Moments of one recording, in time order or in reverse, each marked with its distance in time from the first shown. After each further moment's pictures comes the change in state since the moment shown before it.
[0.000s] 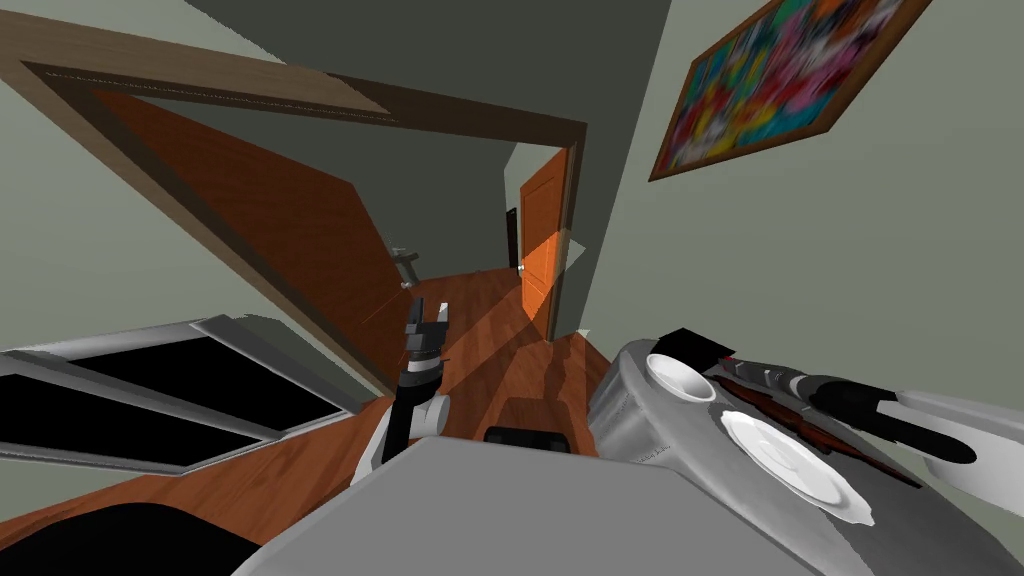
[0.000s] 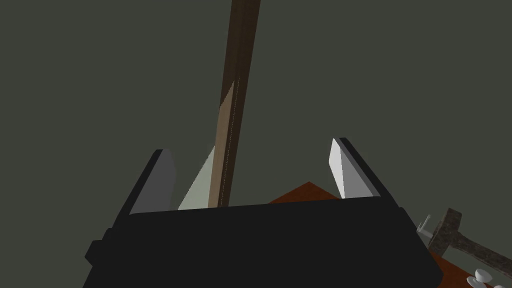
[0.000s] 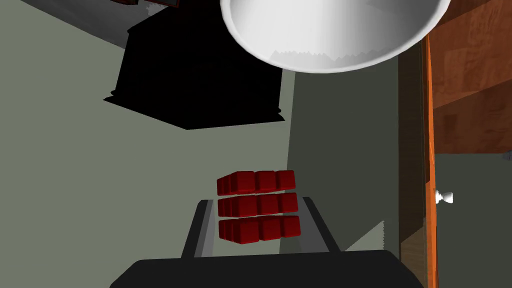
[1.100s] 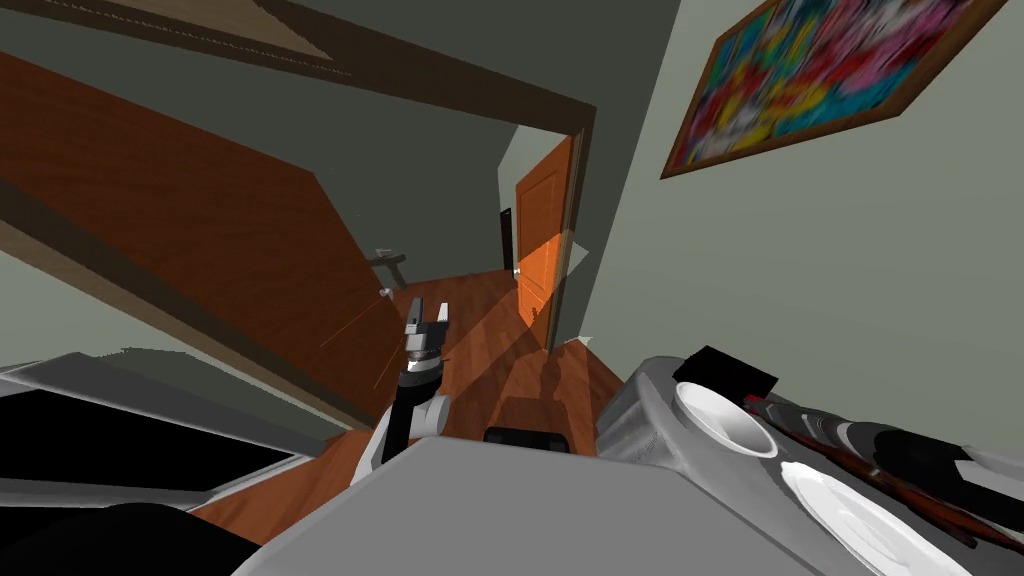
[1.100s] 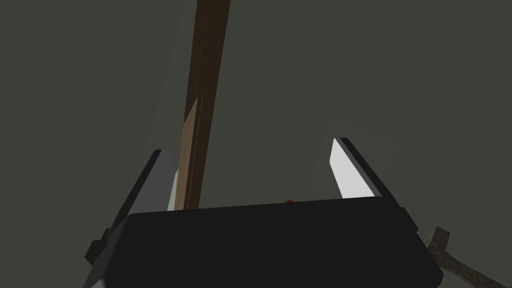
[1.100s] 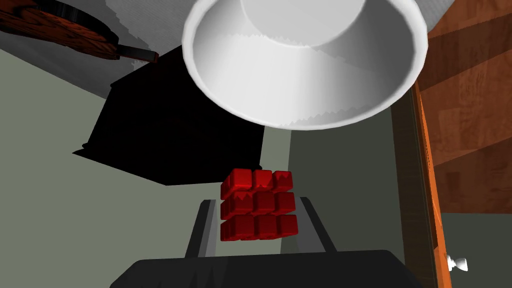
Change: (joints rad) left arm 0.000 0.000 0.000 0.000 0.000 0.000 0.000; right arm 0.190 -0.036 0.017 -0.045 0.075 -0.056 -0.067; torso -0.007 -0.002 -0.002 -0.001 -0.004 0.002
